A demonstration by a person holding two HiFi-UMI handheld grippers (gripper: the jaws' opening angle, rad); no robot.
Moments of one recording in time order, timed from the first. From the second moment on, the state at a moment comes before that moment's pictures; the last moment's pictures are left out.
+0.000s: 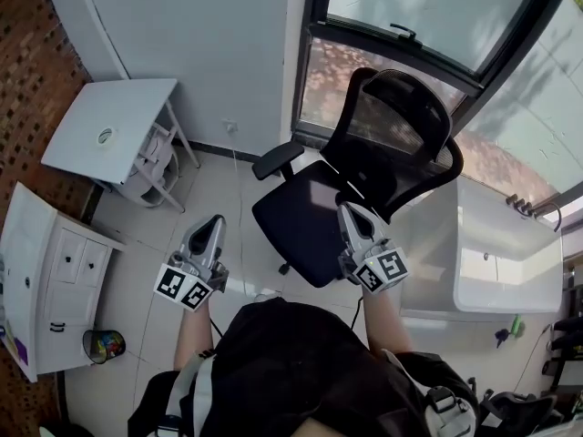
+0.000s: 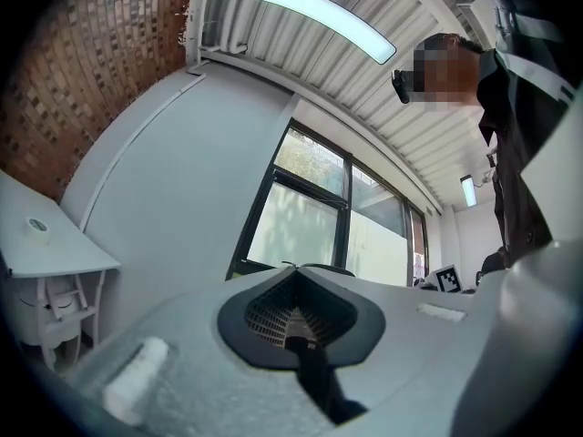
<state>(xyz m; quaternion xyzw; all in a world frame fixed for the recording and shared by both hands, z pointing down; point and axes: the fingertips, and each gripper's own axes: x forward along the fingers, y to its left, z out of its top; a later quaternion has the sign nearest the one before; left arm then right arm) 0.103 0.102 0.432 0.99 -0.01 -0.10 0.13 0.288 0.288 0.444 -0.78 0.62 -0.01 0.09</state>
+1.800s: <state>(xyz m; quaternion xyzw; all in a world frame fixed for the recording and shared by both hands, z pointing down) -0.127 0.101 0.422 0.89 -0.44 -0.15 0.07 0.144 0.076 0.440 -0.46 0.88 -0.05 0.11</state>
